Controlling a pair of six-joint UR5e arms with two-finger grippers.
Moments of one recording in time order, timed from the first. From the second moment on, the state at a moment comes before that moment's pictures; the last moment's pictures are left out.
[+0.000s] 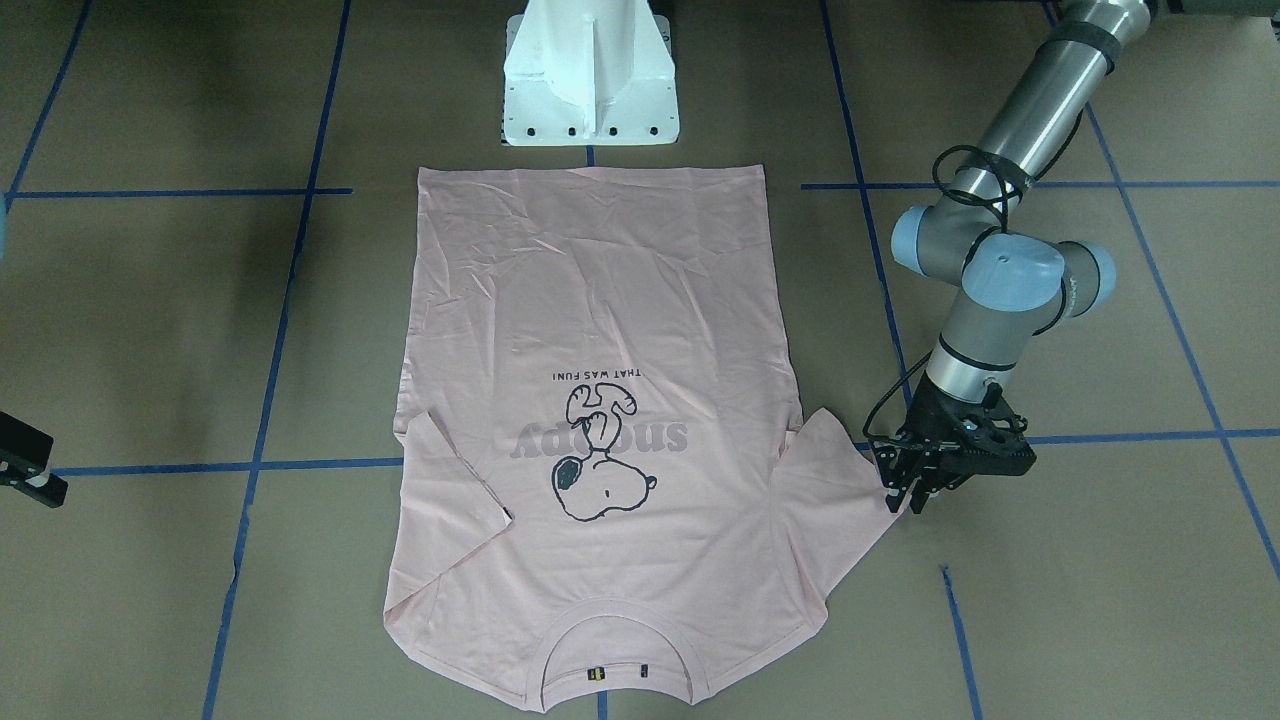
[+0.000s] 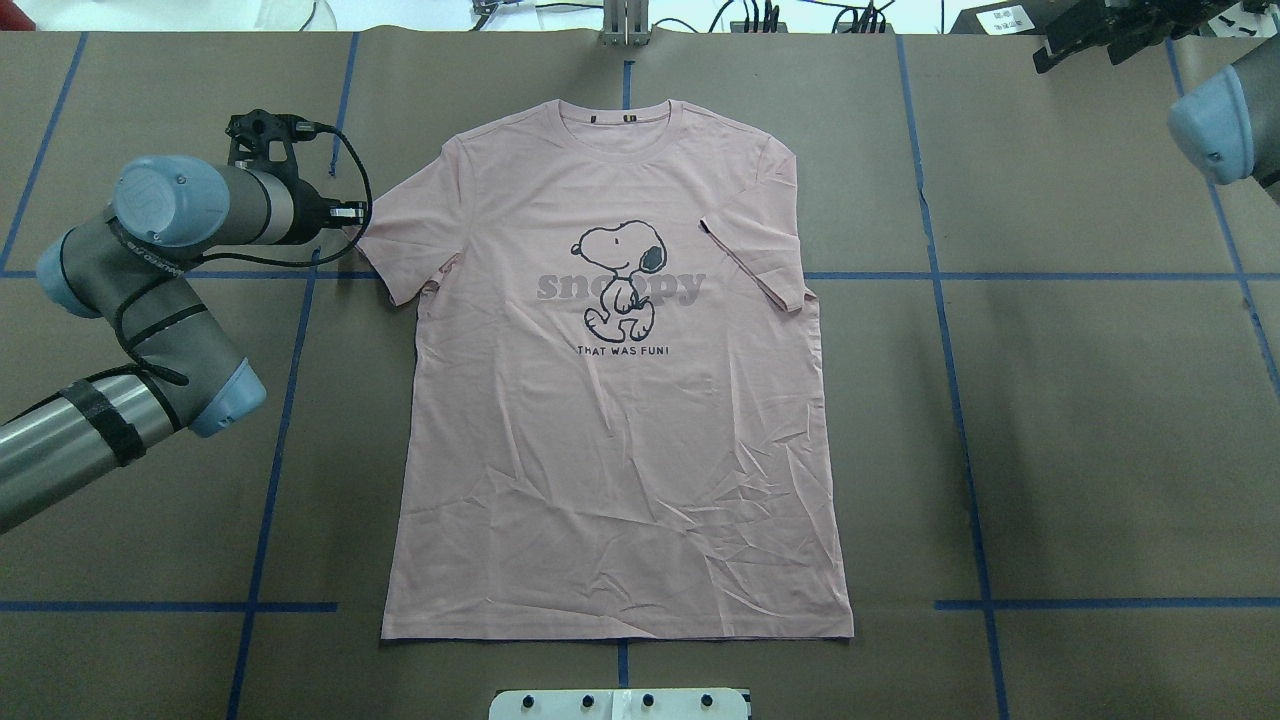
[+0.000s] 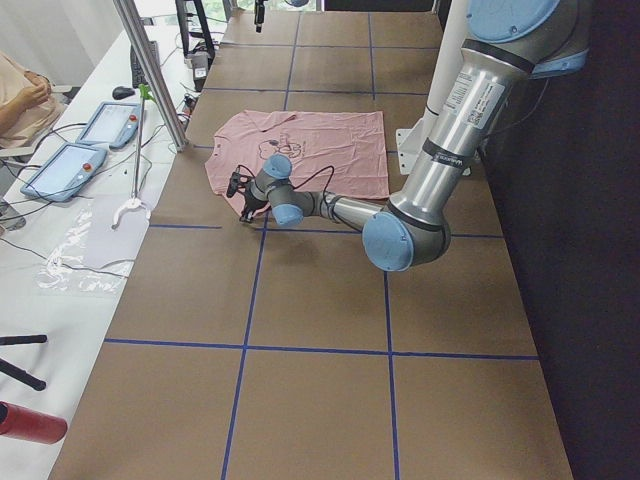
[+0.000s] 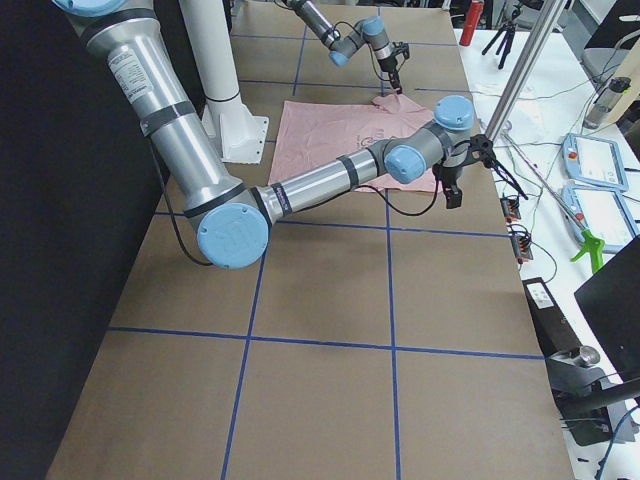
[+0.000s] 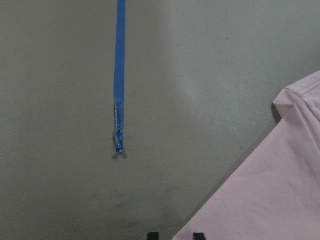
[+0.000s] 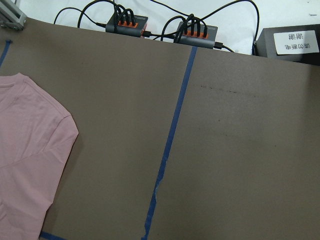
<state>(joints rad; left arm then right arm) -0.81 -2.05 -1.21 -2.47 -1.72 -1.03 1.27 -1.08 1.48 -1.30 2.33 0.45</state>
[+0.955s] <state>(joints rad) -0.79 -2.17 -1.39 -2.15 -1.74 -1.08 1.27 -1.09 1.48 -1.30 2.32 0.45</state>
